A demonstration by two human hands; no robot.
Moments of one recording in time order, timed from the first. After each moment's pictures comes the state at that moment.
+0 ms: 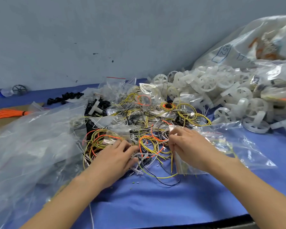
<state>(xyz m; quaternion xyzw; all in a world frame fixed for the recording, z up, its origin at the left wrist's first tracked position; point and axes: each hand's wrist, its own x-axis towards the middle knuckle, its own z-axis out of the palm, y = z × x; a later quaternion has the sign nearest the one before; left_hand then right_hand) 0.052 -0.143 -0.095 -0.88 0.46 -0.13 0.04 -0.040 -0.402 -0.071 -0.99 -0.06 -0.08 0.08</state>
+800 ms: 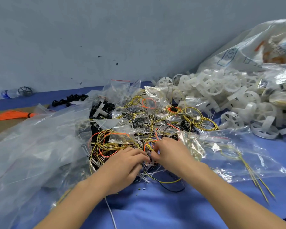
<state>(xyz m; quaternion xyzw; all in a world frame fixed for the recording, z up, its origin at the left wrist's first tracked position) 0.047 -0.145 -0.087 -0.85 0.51 -0.03 -0.15 0.000 -0.333 -0.079 -0.99 0.03 -0.07 0.12</state>
